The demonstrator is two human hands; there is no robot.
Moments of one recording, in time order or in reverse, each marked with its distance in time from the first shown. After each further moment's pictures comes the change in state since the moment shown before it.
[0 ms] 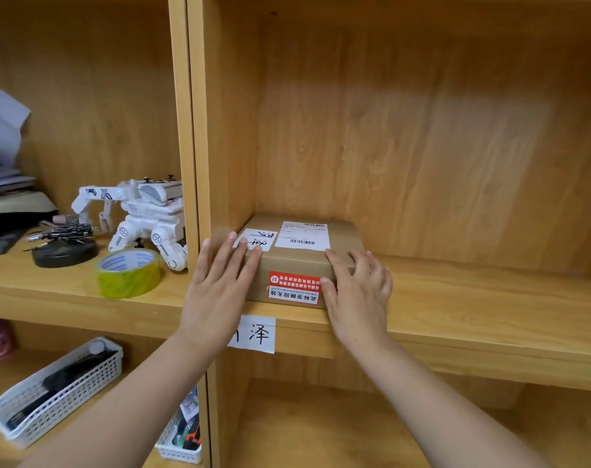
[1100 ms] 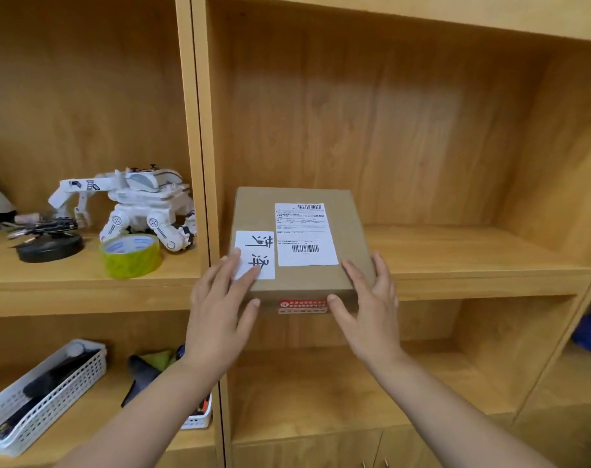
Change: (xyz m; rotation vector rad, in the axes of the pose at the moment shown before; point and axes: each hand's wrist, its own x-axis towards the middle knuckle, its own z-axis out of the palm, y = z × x) left_hand -0.094 -0.005 -0.044 -0.654 0.040 -0.070; right_hand -0.124 -0.025 -0.065 0.185 0.029 0.186
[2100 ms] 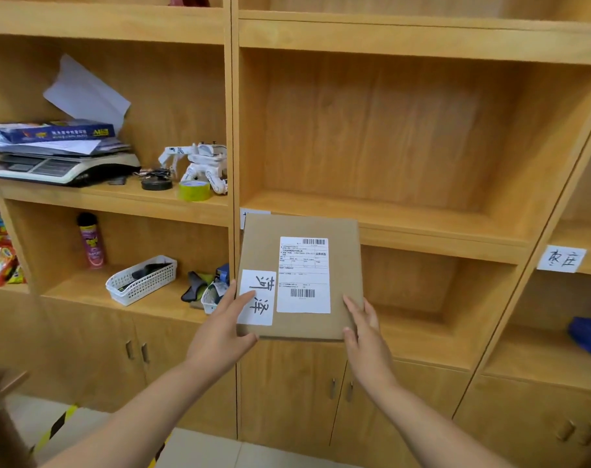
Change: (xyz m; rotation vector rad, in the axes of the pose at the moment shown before) left_hand -0.225 0.255 -0.102 -0.090 -0.271 -0.493; right_hand -0.229 0.093 -0.202 0.288 -0.437 0.102
